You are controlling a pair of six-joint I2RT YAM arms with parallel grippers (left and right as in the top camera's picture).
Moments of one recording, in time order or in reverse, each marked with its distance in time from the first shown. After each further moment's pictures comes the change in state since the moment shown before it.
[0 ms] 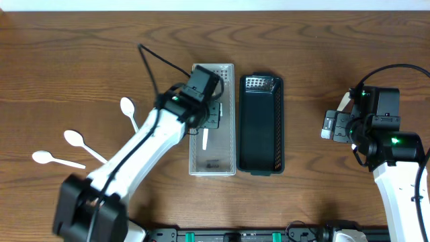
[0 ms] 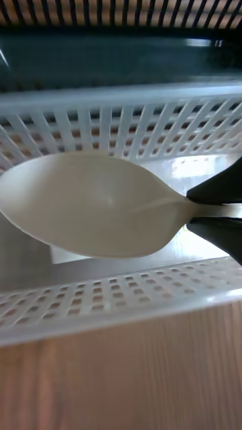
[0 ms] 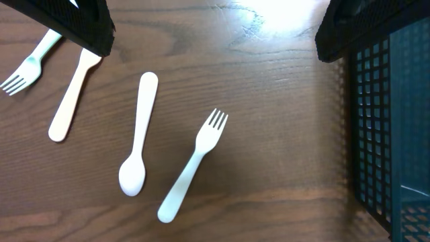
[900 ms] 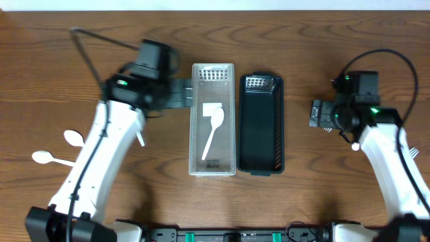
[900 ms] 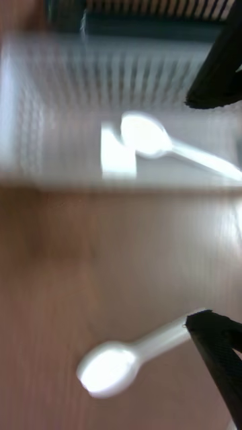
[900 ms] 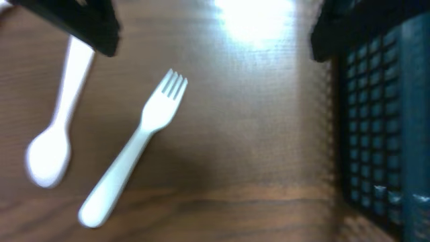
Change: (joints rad) left arm 0.304 -0.101 0.170 -0.219 -0.006 0.113; right arm 0.017 0.294 0.001 0.191 -0.119 -0.005
